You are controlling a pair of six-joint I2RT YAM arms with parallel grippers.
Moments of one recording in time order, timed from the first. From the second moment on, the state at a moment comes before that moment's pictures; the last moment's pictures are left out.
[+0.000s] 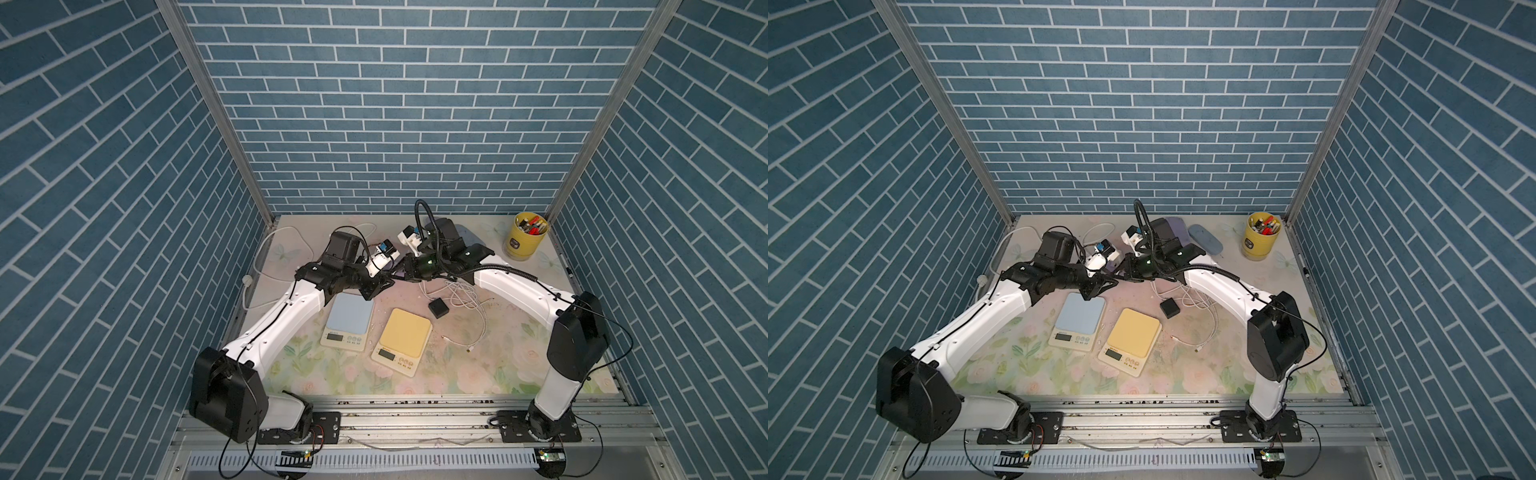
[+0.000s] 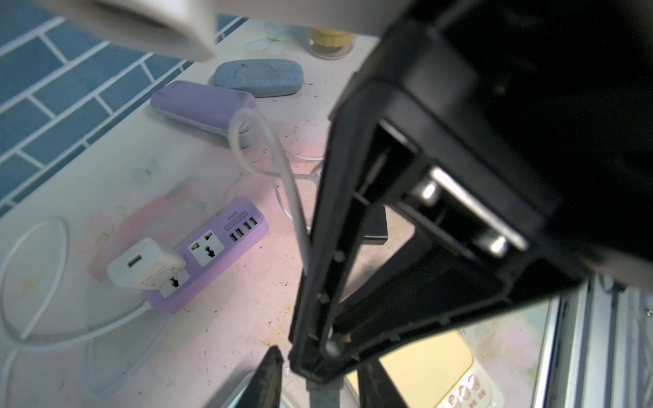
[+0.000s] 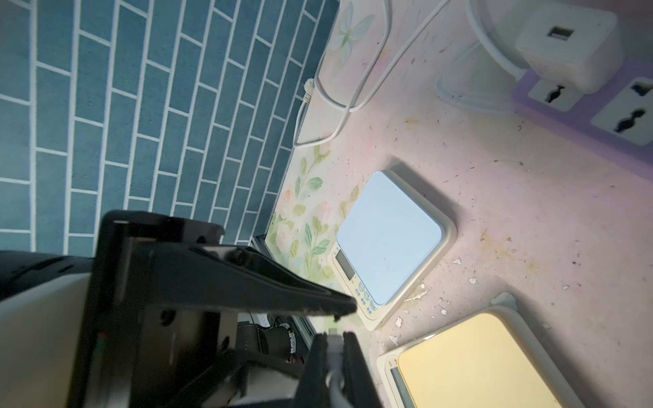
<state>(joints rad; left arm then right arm) -0.42 1.38 1.16 -0.54 0.45 0.38 0.74 1.79 1.56 -0.50 -0.58 0.57</state>
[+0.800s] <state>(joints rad) -0.19 2.43 2.24 -0.65 0.46 0.00 0.72 2.02 1.71 -0.67 -0.12 0.51</state>
